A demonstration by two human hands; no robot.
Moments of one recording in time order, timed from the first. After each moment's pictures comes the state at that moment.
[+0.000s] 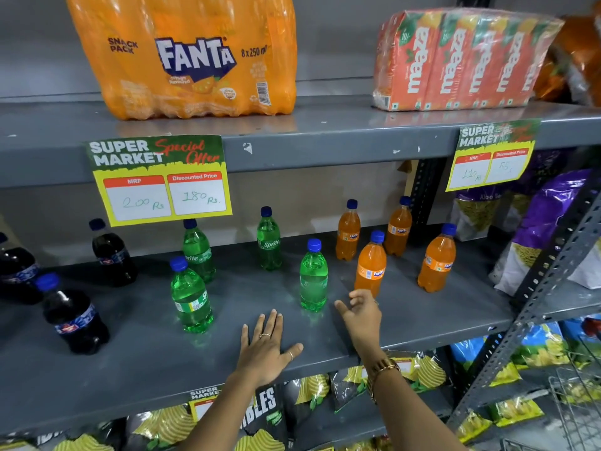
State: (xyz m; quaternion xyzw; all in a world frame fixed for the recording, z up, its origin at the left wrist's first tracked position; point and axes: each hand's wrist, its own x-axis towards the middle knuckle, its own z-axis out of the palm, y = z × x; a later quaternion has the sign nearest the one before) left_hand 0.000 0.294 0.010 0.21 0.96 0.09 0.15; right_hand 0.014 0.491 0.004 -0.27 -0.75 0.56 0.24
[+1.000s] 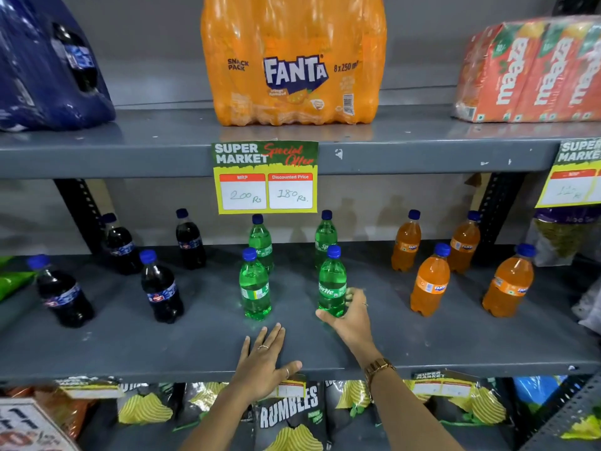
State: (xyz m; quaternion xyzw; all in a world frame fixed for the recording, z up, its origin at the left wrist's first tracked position) left_hand 0.021 0.202 0.006 0.17 0.97 0.16 0.12; right_hand -0.015 0.400 0.011 -0.14 -0.83 0.53 0.12
